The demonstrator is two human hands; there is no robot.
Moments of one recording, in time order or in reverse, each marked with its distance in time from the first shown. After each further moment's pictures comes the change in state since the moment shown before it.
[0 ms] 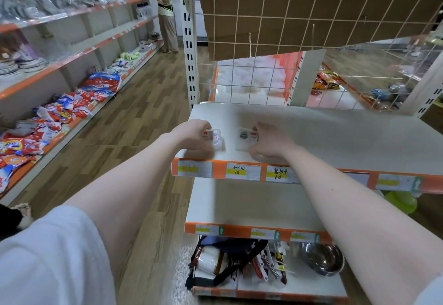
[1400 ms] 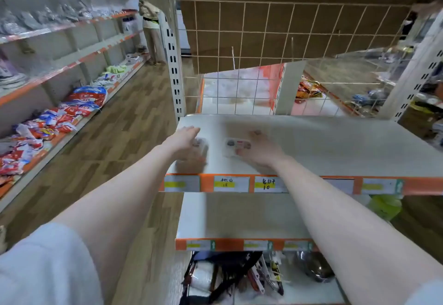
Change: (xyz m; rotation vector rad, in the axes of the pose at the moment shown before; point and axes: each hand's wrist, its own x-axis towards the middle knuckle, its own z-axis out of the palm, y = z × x) left_hand 0.014 0.009 -0.002 0.036 0.012 0.050; right_hand 0.004 0.009 -0.001 -0.008 0.060 0.023
